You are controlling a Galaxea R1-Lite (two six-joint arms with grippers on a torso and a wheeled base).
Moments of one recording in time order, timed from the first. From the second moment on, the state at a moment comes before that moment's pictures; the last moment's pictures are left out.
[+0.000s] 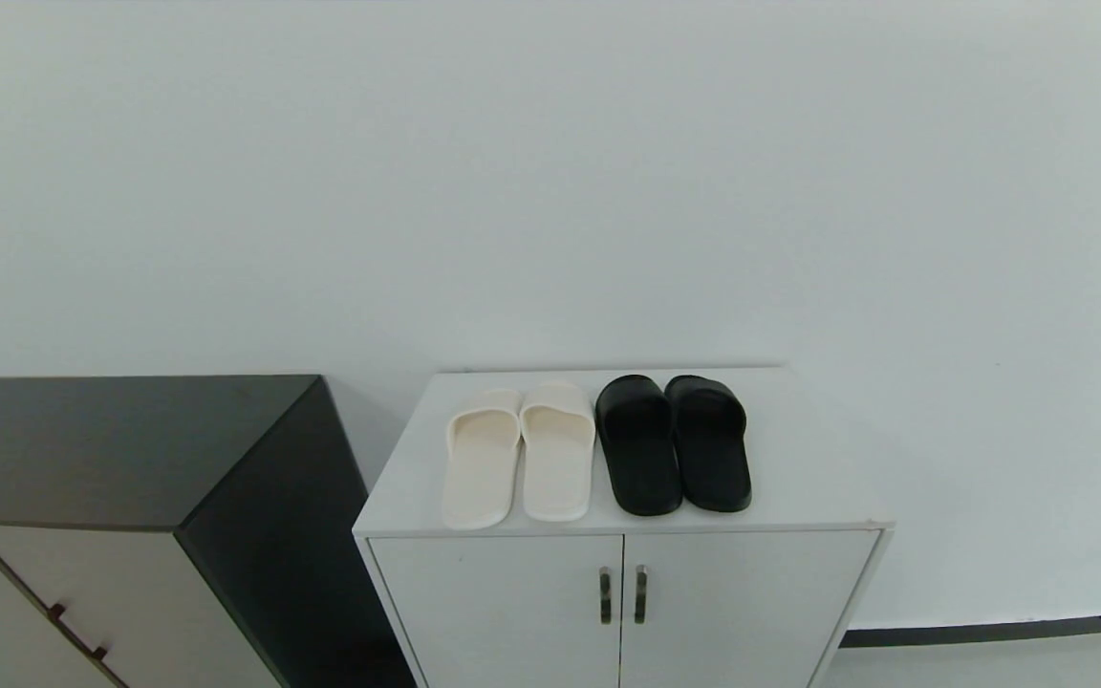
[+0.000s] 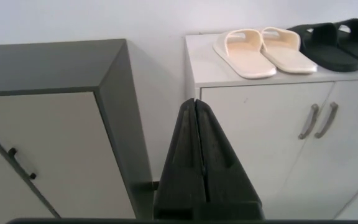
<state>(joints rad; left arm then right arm) 0.00 0.00 0.00 0.00 -0.01 0.04 0.00 0.10 -0.23 0.12 0.21 0.07</state>
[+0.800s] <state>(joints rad) 0.00 0.00 0.00 0.00 -0.04 0.06 0.50 0.90 -0.56 -0.10 0.00 0.33</state>
